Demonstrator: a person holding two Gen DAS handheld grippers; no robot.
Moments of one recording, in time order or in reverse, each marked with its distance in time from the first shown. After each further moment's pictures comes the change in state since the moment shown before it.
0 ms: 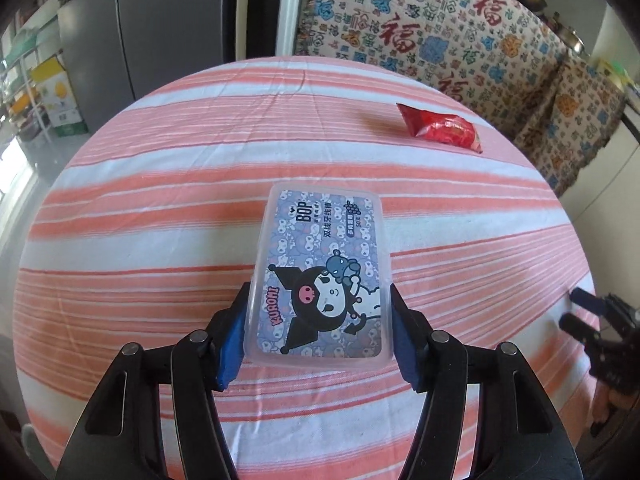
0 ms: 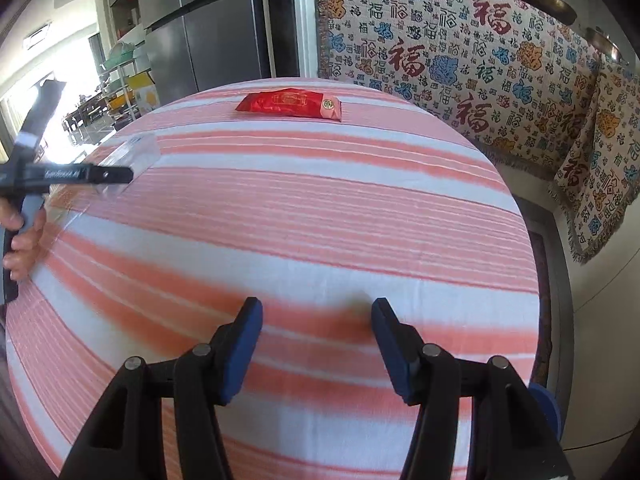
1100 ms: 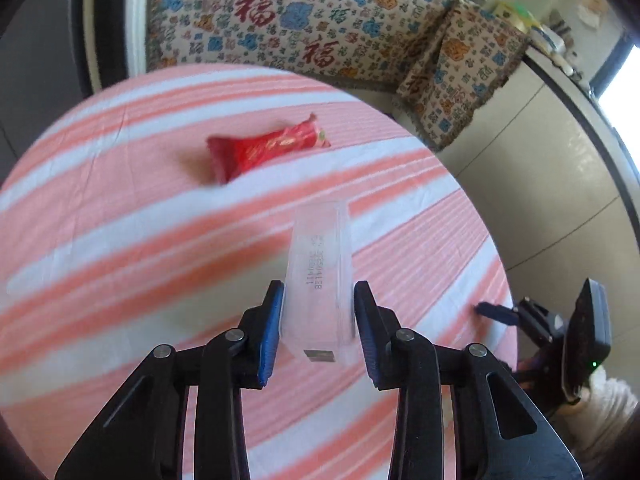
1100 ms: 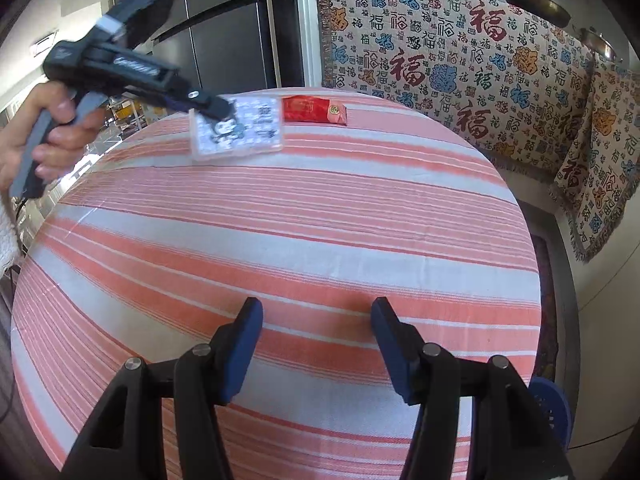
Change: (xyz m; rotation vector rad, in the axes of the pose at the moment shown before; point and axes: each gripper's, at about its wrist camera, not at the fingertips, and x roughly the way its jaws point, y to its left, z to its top) left arm -0.003 -0.076 0.050 0.224 0.171 -0.356; right arm -0.023 0.005 -0.033 -0.007 -0.066 0.016
